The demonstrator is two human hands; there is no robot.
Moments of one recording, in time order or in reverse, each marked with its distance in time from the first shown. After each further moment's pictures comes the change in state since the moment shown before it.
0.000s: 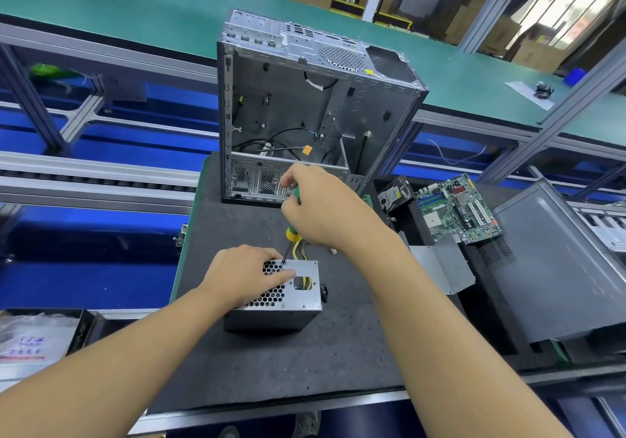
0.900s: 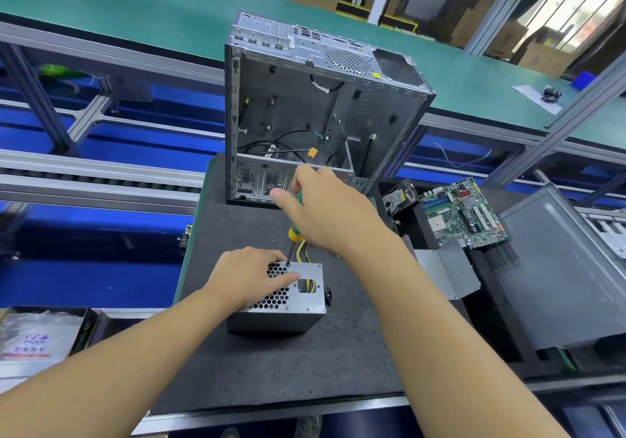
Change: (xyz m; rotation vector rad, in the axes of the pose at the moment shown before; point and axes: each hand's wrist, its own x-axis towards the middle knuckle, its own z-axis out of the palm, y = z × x) left_hand -0.002 0.002 -0.005 -0.032 -0.026 -0.018; right_hand 0.000 -0.005 0.001 -0.135 0.018 0.084
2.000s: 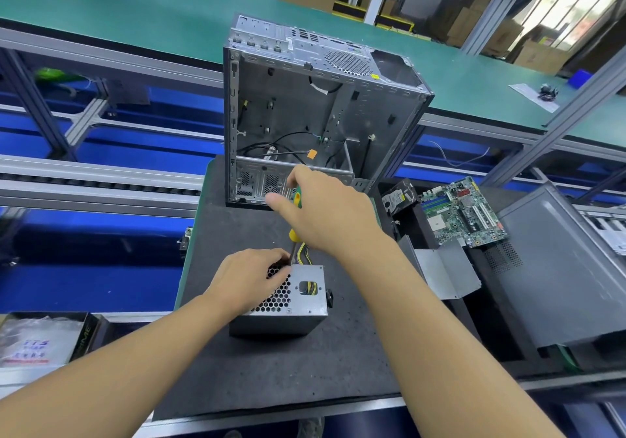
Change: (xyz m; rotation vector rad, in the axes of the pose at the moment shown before) left_hand -0.004 -0.001 0.002 -0.137 0.109 0.075; right_hand 0.003 -0.001 0.006 -0.051 0.102 -0.006
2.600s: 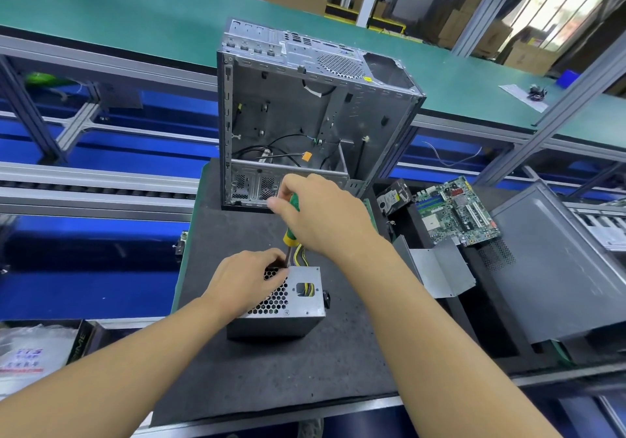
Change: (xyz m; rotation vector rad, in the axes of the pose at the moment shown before) left_hand 0.001 0.000 0.000 -0.012 0.020 -0.011; right_hand -0.004 -0.001 0.000 0.072 -0.017 -0.022
